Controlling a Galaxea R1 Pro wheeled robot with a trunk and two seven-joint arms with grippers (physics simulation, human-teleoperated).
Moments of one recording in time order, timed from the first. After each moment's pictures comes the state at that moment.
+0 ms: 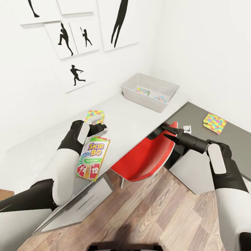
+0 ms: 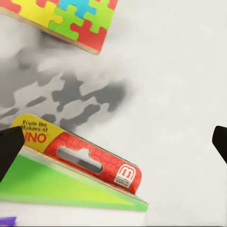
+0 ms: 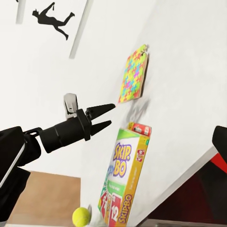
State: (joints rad) left arm -1.24 -0.16 0.26 -0.69 0.18 0.74 0.16; right arm -0.84 -0.18 -0.23 -1.20 -0.71 1.04 0.70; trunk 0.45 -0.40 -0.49
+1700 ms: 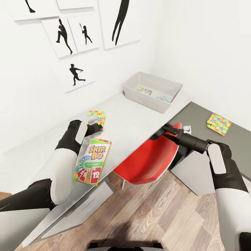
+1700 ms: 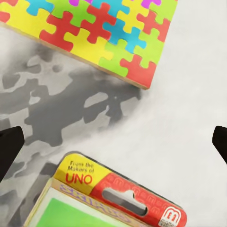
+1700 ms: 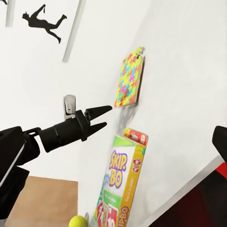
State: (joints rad) left arm -1.24 -0.14 0.26 -0.69 0.18 0.74 0.21; right arm -0.84 -0.18 -0.23 -1.20 -0.71 1.04 0.69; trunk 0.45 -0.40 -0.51
